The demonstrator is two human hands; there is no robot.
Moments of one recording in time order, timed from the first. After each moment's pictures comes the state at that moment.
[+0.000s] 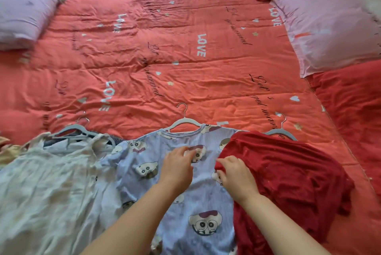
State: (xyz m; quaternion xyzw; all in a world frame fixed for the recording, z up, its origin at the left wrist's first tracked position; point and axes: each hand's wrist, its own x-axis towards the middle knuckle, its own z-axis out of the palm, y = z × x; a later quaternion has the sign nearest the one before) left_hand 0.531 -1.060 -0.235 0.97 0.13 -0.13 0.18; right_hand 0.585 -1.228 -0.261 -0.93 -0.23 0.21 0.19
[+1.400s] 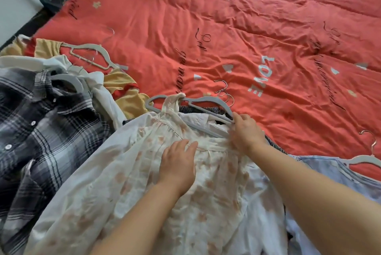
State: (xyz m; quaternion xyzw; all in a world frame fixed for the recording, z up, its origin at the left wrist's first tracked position) left_hand 0.304 -0.620 -0.369 0.91 0.34 -0.11 0.21; right_hand 0.502 -0.683 -0.403 -0.90 -0.36 0.22 0.04
